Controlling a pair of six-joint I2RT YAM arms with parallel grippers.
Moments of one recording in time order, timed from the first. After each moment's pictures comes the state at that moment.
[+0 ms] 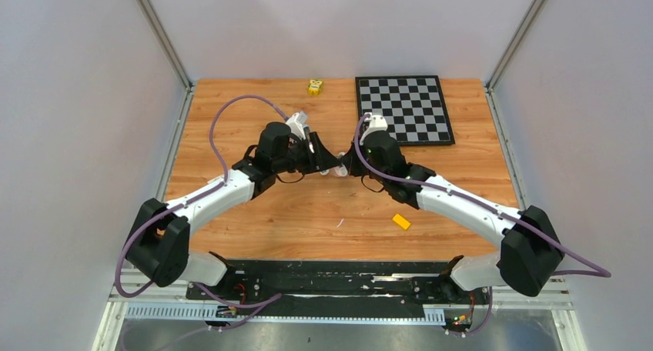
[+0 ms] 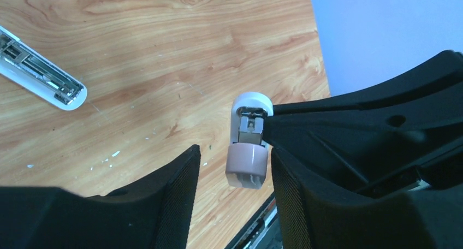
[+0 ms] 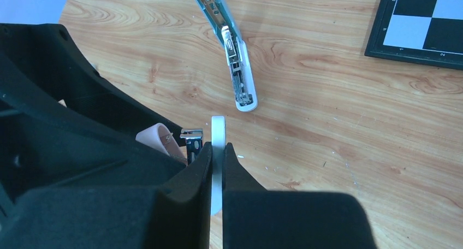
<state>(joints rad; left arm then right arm) -0.56 1.38 0.86 0.09 0.36 -0.76 0.78 1.34 0.94 -0.04 0.17 0.50</state>
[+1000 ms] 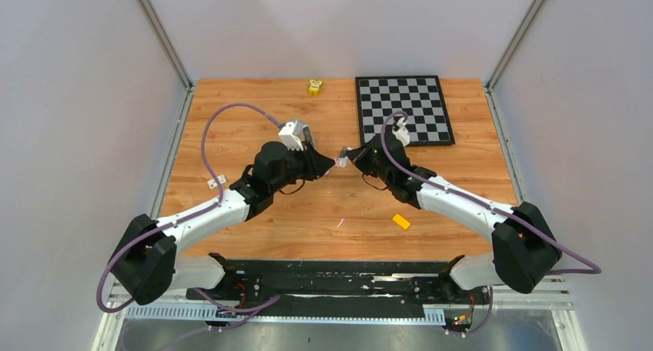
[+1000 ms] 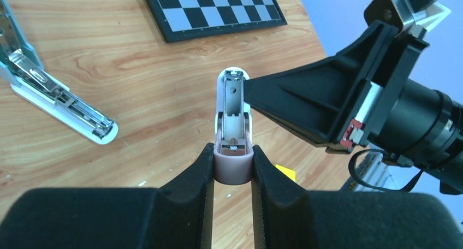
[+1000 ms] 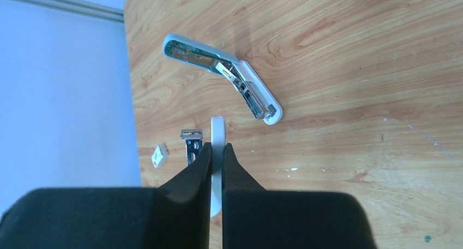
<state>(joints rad) -0.65 1.26 0.70 0.32 0.12 -0.66 0.70 1.36 0.85 0.06 0.24 1.09</state>
